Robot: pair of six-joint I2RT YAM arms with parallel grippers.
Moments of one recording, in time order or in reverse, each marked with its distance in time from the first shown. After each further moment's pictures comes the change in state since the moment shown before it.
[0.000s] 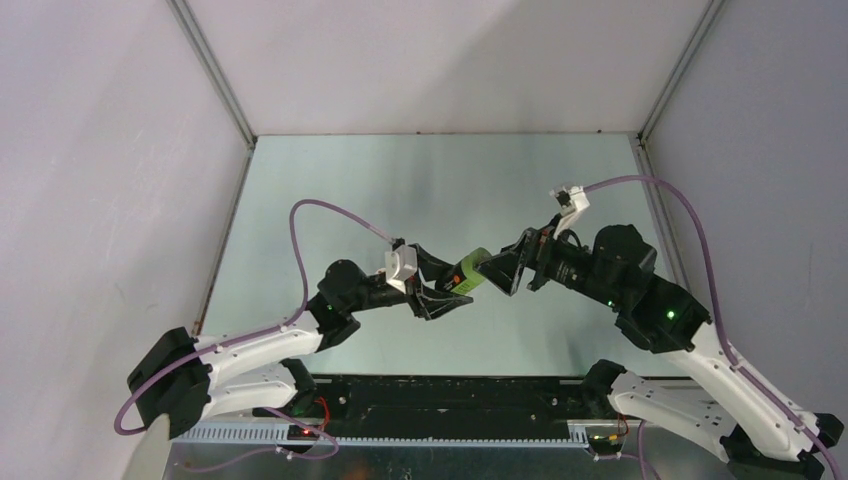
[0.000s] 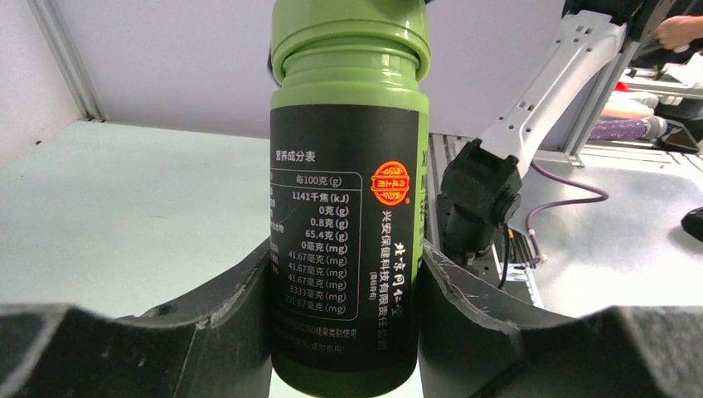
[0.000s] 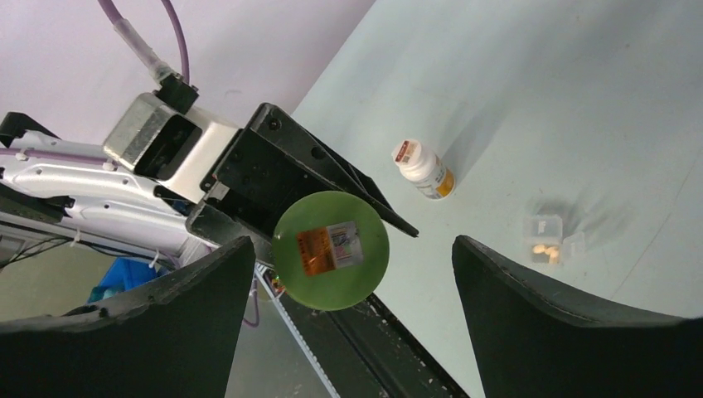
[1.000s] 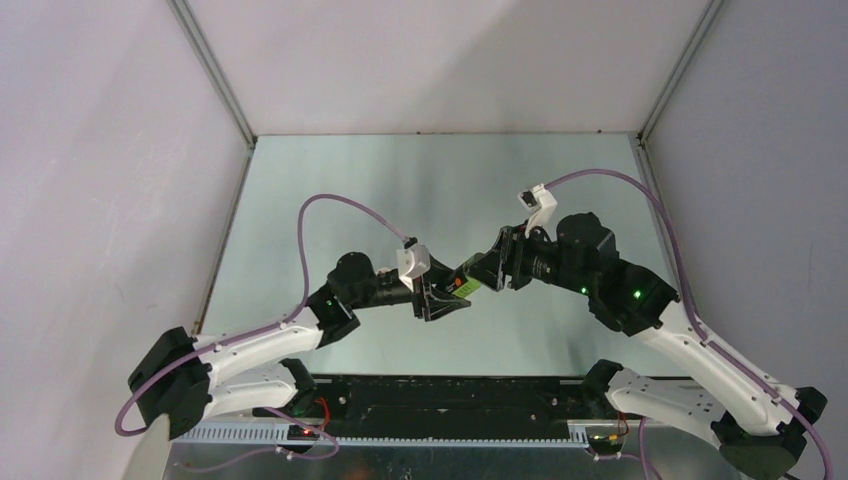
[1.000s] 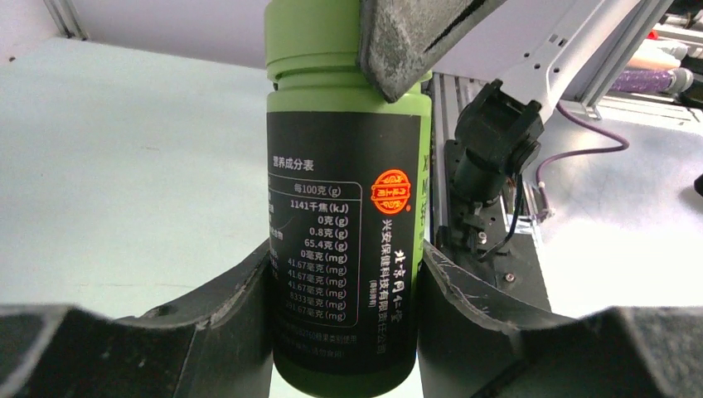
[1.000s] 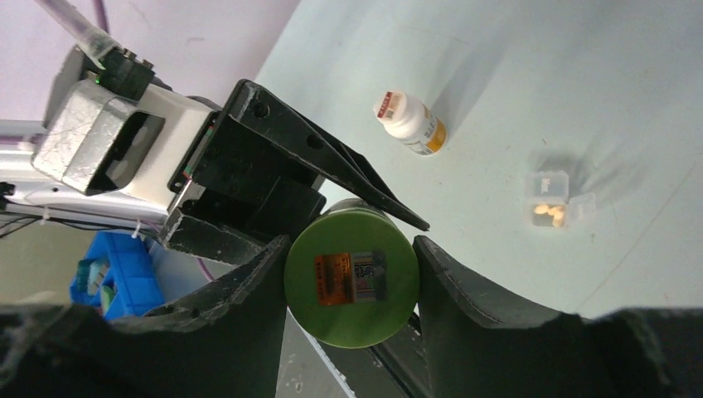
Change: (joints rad) left arm 0.011 0.007 0.027 -0.179 0.020 0.037; right arm 0.004 0.125 -0.011 -0.013 -0.056 0.016
